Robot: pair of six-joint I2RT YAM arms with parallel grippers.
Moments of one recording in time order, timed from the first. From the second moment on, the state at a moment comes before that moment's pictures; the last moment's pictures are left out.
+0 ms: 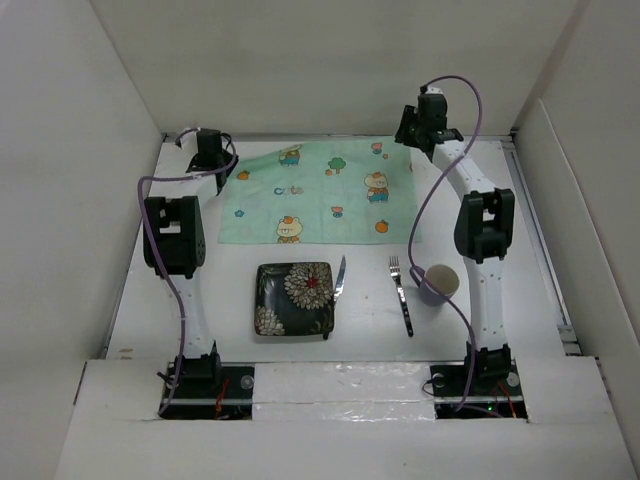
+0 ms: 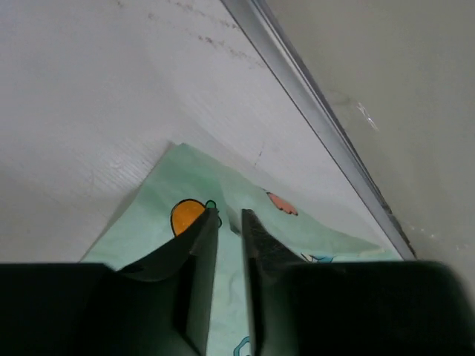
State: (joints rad) left arm 0.00 2.13 1.55 0.05 -0.16 -0.91; right arm 0.15 2.40 2.22 -0.32 0.04 0.32
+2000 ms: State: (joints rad) left arm -0.34 0.47 0.75 -0.32 -0.08 -0.46; right arm 0.78 1.74 0.80 0.28 -0.18 0.54
